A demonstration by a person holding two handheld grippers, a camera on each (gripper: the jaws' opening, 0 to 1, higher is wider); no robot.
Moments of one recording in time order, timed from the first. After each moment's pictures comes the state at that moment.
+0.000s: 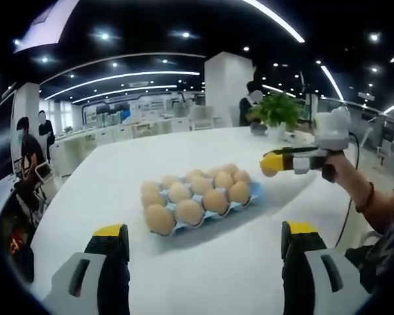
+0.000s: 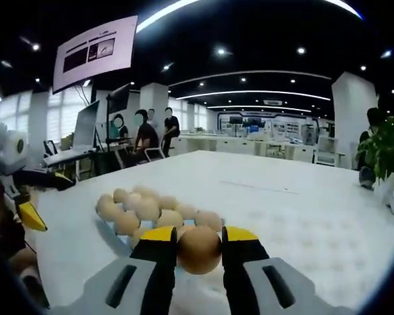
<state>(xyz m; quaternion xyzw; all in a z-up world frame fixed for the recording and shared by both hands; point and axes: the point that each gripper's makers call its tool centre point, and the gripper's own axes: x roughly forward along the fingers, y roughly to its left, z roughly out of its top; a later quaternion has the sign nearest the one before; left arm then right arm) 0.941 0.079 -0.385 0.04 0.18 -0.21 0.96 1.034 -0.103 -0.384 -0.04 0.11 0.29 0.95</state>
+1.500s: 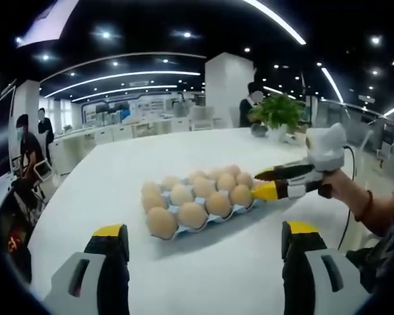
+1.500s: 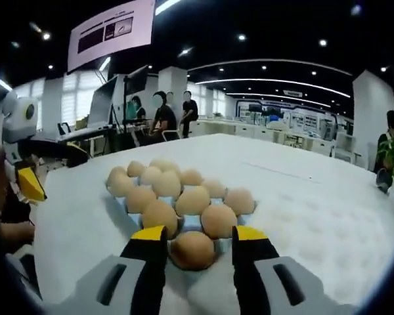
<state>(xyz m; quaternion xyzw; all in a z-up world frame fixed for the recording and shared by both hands) 0.949 0.079 -0.386 0.03 0.17 -0.22 0.96 1.029 -0.076 -0.421 -0.09 0.14 0.33 0.93</state>
